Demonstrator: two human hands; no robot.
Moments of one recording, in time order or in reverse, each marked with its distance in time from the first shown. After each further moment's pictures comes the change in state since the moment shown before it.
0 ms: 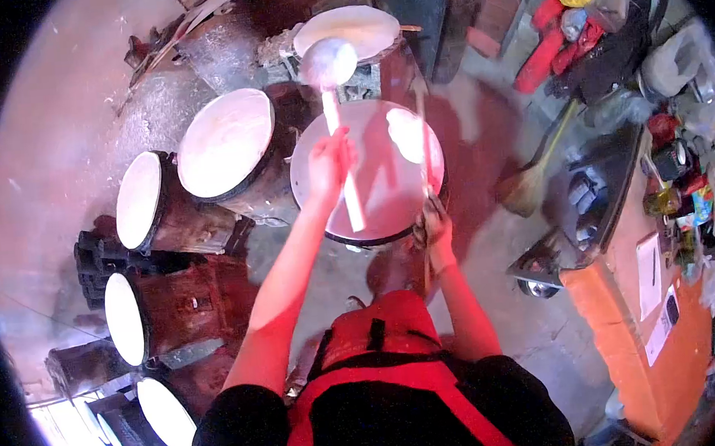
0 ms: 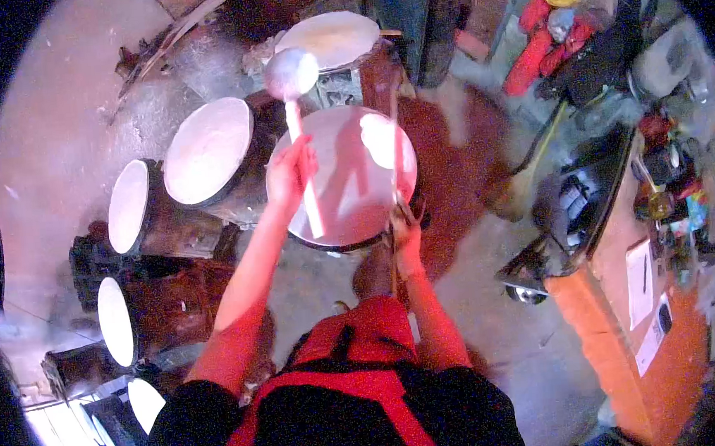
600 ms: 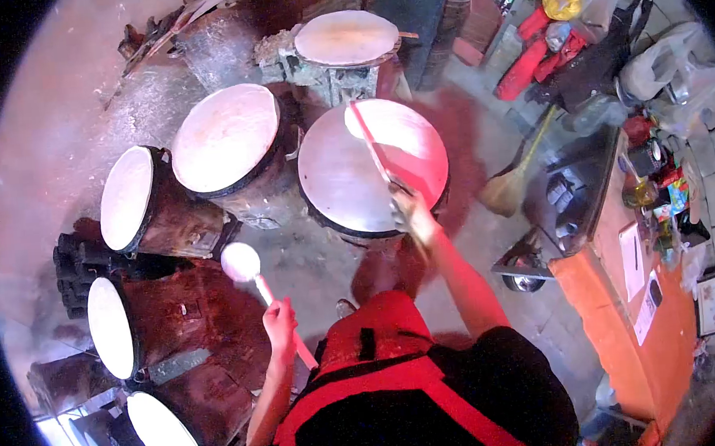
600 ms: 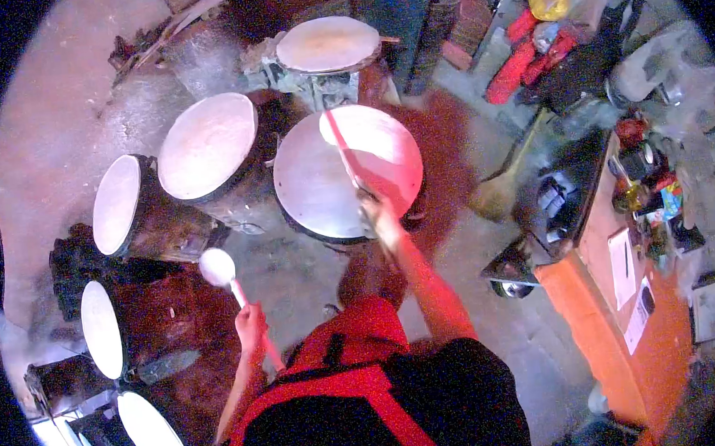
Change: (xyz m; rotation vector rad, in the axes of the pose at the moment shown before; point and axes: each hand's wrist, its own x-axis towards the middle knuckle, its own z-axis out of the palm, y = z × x) left_hand -0.257 -0.022 -0.244 0.404 0.458 -0.181; right_hand 0.006 0.006 0.075 -0.350 -0.161 0.146
